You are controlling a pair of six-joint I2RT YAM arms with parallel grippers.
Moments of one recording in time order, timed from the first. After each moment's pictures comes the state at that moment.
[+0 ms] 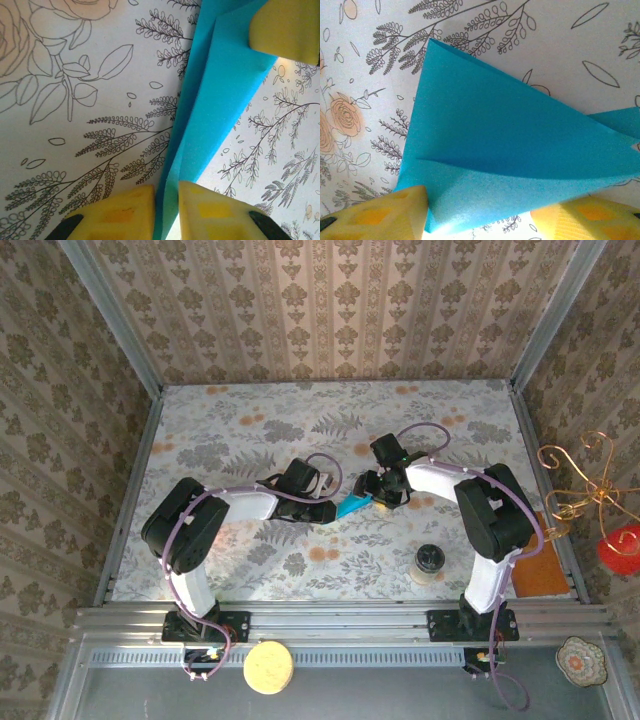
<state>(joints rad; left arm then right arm) -0.72 1.79 0.89 -0.09 0.39 -0.46 0.43 1.85 1.09 -0.44 -0.20 0.76</state>
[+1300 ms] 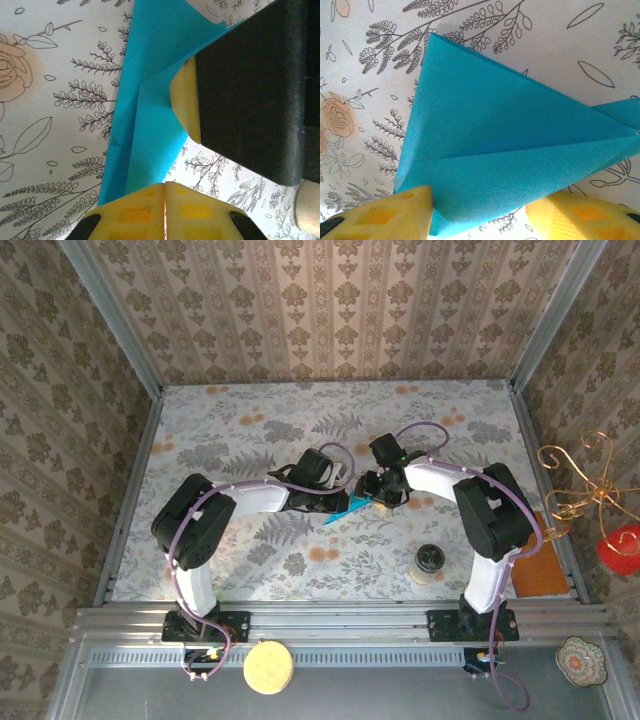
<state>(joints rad) -0.76 1.84 1.04 -0.12 0.41 -0.52 0.44 1.86 1.10 -0.46 -0.19 0.75</state>
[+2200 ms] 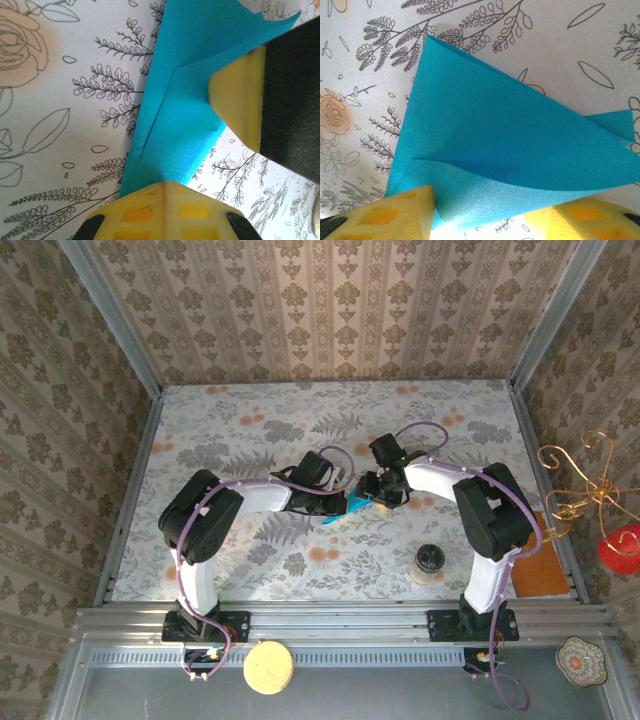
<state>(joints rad) -0.75 1.89 1.04 -0.12 0.42 -0.53 0.44 1.86 1.10 -0.47 -0.19 0.73</state>
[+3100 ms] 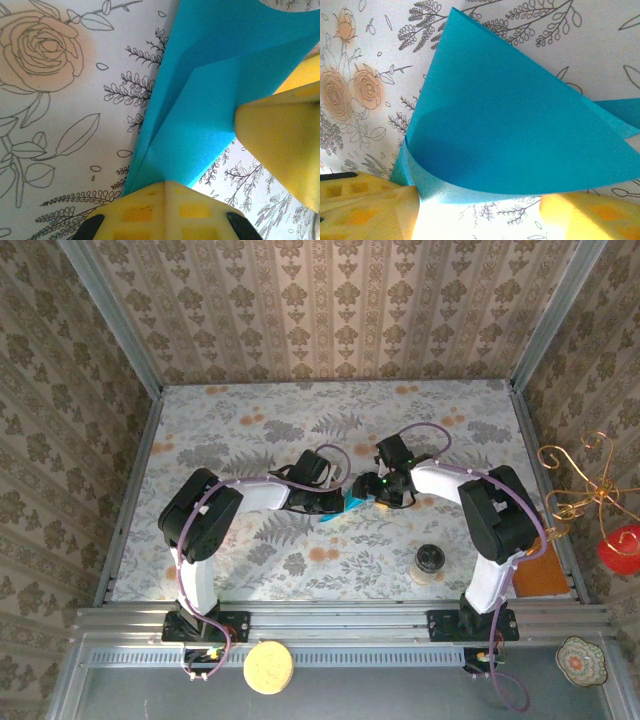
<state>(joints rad) -0.73 1.90 1.04 -0.11 0.42 -0.56 0.41 1.83 1.04 -0.38 -0.30 0.62</state>
